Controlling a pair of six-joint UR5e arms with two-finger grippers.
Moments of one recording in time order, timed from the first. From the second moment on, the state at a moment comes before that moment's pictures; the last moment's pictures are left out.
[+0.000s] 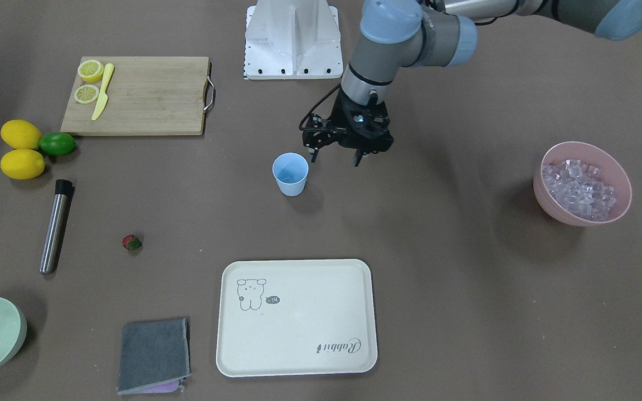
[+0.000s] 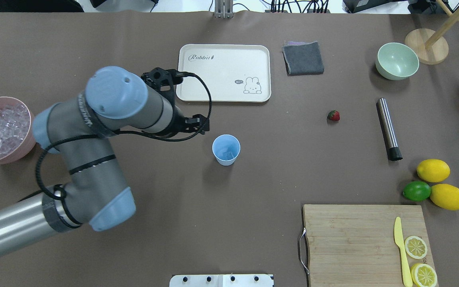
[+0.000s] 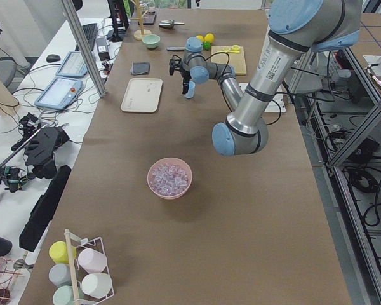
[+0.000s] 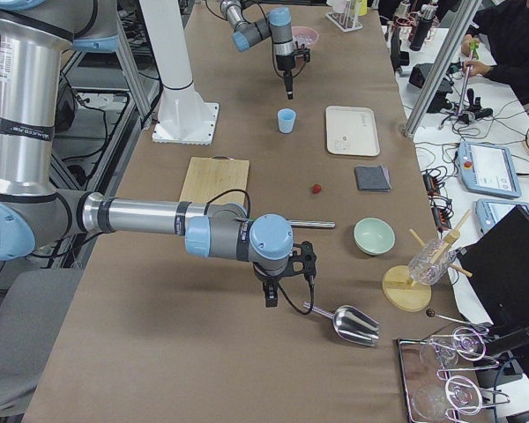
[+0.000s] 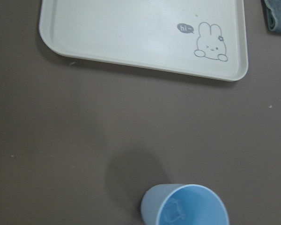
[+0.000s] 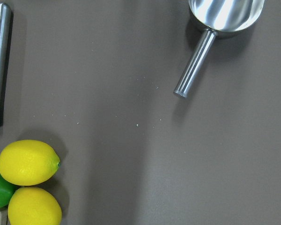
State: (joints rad) left arm -0.62 -2.13 -1.80 -1.76 -1.90 -1.21; right arm 1.60 -1.76 1.75 -1.60 2.47 -0.18
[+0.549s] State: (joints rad) left arm -0.92 -1.76 -1.88 -1.75 -2.11 -0.83; right arm 1.60 -1.76 1.75 -1.60 2.47 -0.19
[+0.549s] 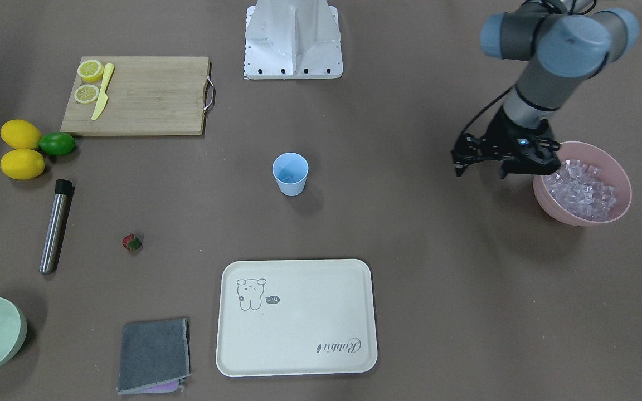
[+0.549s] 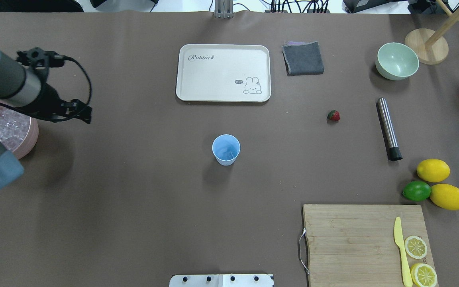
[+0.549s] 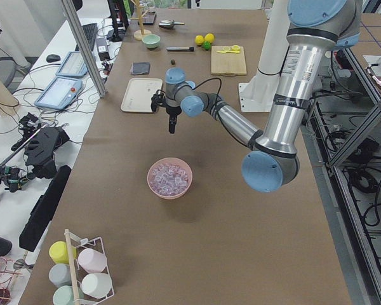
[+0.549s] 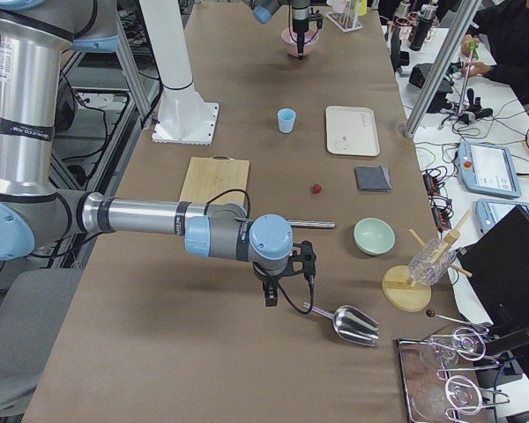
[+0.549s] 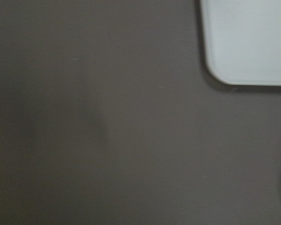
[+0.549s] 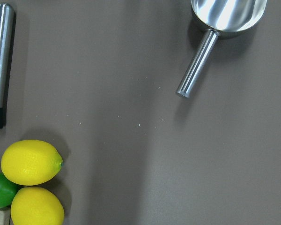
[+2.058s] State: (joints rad) left arm -1.05 -1.55 -1.80 -1.76 -2.11 -0.66; right arm 1.60 -1.75 1.74 -1.60 2.47 -0.18
